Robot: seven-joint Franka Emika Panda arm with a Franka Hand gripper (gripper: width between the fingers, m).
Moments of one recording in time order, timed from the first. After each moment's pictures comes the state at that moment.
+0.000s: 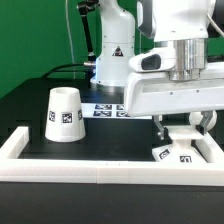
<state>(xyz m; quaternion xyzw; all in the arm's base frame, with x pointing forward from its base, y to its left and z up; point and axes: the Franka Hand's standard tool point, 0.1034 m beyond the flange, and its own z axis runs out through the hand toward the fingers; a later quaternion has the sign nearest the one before) 0.598 0.096 0.050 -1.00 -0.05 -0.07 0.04</state>
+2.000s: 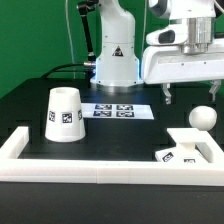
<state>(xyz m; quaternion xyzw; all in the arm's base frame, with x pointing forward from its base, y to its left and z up) 0.476 0.134 0.079 -1.00 -0.05 -0.05 0.03</state>
